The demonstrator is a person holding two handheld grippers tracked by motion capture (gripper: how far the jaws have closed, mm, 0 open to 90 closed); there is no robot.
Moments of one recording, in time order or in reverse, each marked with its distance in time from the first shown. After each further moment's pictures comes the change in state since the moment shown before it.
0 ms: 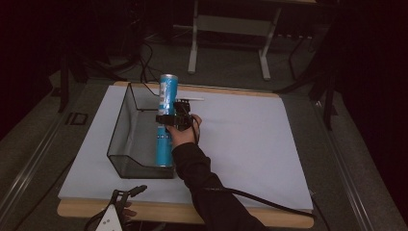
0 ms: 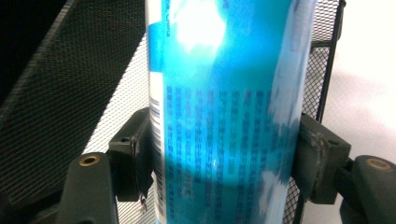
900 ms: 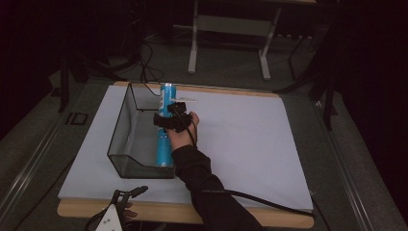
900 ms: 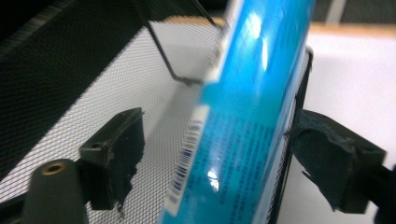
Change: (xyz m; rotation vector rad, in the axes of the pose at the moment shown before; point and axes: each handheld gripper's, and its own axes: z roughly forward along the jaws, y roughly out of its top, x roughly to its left) left arm 0.000 -0.001 0.001 0.002 -0.024 -0.020; right arm 0.015 -0.006 -0.005 -0.158 -0.125 -0.255
